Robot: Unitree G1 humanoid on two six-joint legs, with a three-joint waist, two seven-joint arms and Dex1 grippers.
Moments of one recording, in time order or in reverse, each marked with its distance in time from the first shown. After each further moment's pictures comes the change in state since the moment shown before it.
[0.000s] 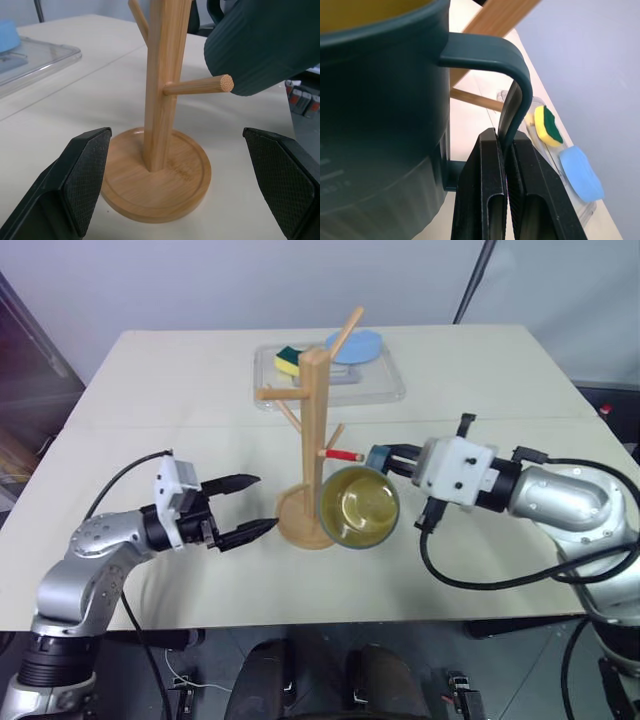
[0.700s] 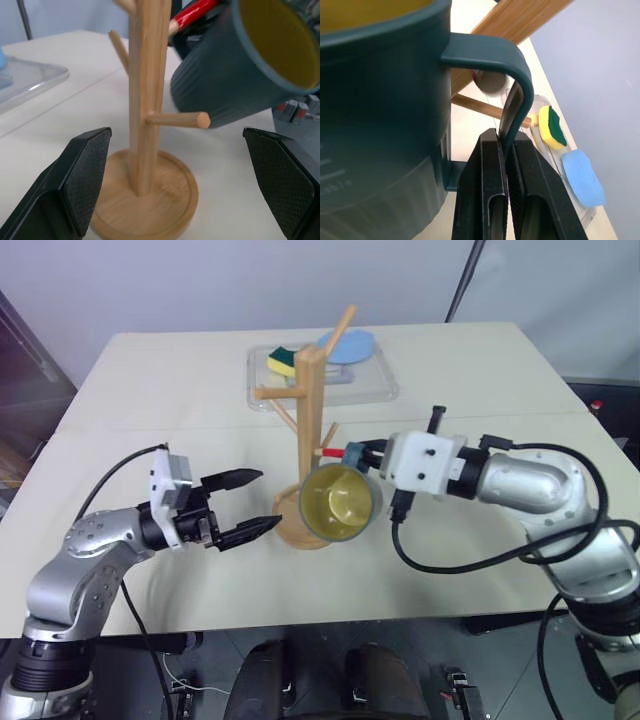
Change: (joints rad) left arm 0.001 0.005 0.040 -0.082 -0.086 0.043 0.022; right arm -0.139 0.062 0.147 0.073 -0.119 0.048 0.011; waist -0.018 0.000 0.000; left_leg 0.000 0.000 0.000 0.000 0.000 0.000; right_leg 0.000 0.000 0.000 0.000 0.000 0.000
